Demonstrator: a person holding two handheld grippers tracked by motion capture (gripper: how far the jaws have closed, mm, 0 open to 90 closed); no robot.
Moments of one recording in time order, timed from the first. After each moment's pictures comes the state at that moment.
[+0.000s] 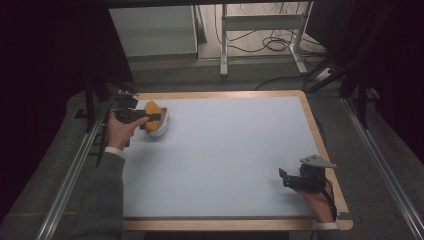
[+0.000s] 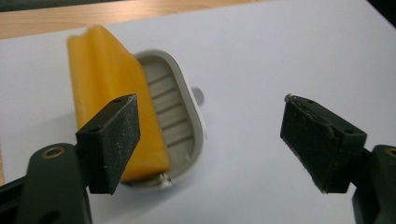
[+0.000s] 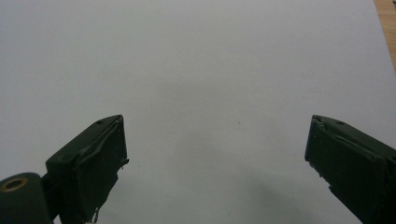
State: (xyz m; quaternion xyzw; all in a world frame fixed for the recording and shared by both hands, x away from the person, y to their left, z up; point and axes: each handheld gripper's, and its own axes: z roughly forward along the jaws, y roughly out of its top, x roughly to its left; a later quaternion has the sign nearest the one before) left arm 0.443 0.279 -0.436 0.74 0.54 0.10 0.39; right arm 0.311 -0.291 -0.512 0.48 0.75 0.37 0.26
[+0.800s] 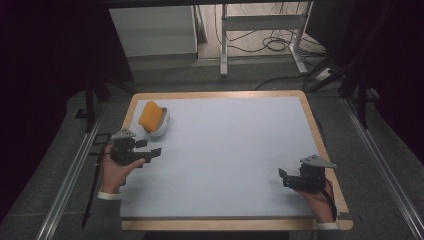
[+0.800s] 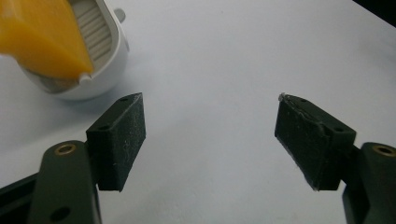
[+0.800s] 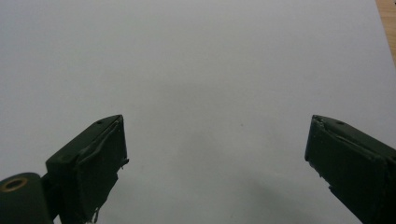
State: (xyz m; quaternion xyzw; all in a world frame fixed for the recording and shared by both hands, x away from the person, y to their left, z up) left arm 0.325 0.266 -0.477 0.76 0.47 0.12 0.44; right arm 0.311 -0.291 -0.511 0.48 0.75 0.37 0.26
